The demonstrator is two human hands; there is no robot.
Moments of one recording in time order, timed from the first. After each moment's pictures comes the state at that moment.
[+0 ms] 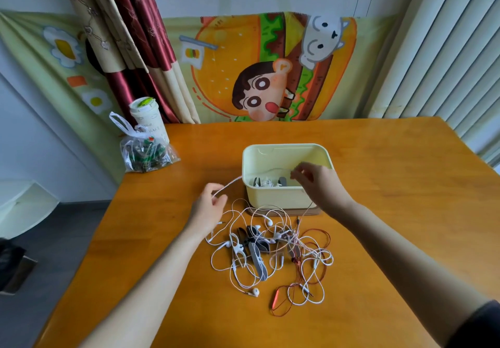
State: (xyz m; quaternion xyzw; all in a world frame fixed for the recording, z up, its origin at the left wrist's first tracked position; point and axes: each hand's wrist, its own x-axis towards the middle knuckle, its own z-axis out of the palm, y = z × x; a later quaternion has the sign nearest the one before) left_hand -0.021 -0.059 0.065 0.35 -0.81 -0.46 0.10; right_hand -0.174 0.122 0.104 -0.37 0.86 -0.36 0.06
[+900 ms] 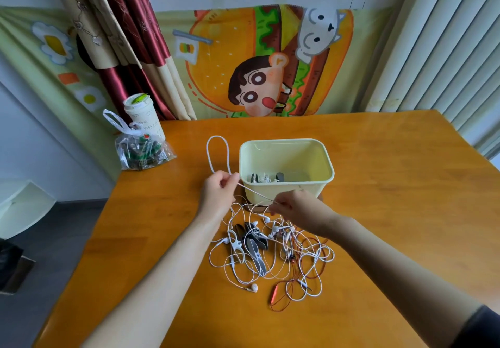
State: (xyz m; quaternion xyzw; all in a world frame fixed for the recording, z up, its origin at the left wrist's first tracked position) left_hand -0.041 -0.033 0.092 0.35 -0.74 -0.54 0.19; right_hand -0.144 0.121 0.082 -0.46 0.83 -0.25 0.20
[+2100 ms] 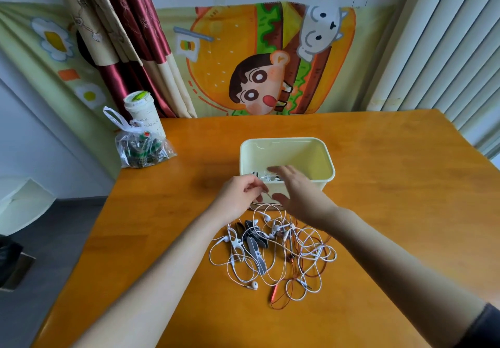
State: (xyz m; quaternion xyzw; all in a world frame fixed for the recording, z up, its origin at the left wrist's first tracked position) left_hand -0.049 -0.025 0.098 0.18 -0.86 -0.47 0.03; right_hand -0.140 0.110 0.103 -0.45 0.85 -0.23 0.12
